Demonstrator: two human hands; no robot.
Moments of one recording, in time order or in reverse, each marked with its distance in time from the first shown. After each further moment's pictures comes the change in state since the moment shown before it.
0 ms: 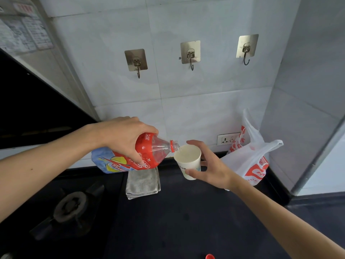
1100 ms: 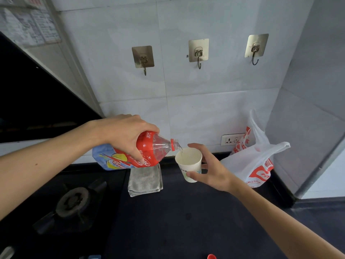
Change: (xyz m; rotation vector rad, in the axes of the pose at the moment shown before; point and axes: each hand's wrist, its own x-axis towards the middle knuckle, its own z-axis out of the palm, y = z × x) left_hand -0.007 -0.012 0.005 -0.002 -0.019 -0.014; right_hand 0.004 0.007 0.014 0.012 -0.028 0.030
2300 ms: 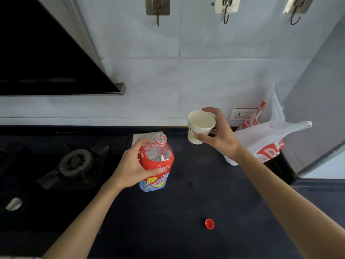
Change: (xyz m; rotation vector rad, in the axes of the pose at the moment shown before) left_hand -0.041 0.065 0.213 -1.187 0.517 -0.419; right_hand 0.028 0.015 0.010 0.097 0.150 0.027
